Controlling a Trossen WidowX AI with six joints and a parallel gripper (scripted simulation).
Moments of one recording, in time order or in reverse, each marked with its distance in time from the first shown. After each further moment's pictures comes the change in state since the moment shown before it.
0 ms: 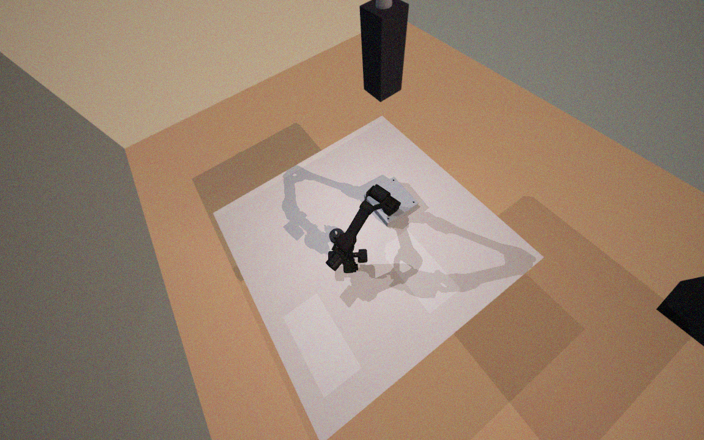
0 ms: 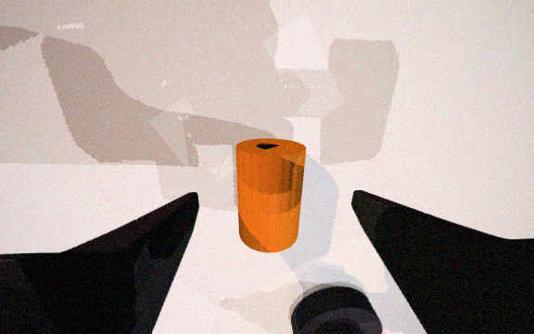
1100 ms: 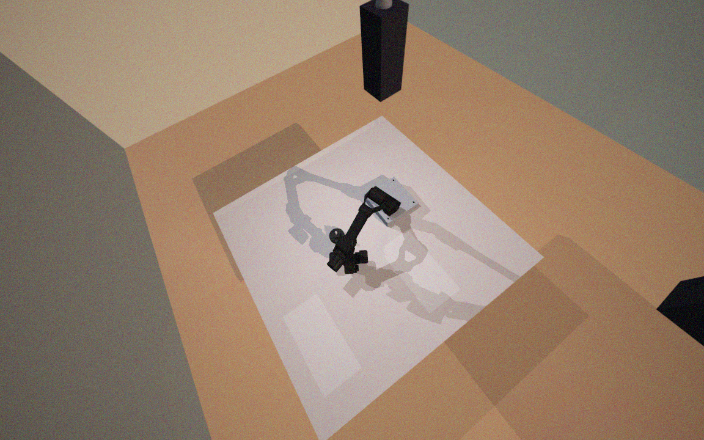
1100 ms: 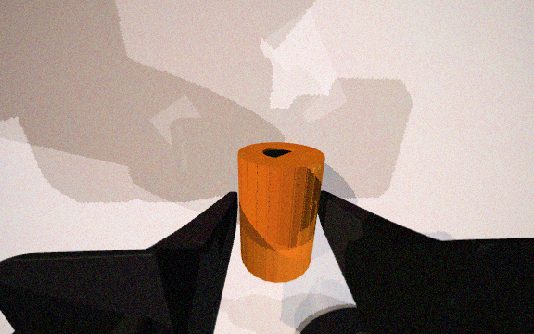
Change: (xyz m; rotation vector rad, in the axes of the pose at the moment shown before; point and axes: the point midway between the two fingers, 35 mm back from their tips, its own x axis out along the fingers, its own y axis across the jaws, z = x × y) arm 0.022 0.003 -0.002 -0.002 0.008 0.009
